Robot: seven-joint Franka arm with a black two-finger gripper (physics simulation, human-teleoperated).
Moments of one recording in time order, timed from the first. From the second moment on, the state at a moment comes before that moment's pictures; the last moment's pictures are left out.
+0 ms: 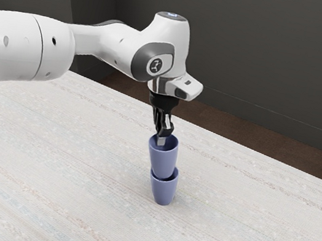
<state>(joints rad) -0.43 0.40 0.20 -1.54 -0.09 1.86 0.51</state>
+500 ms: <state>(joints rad) -0.43 0.41 0.20 -1.55 -0.09 1.88 0.51</state>
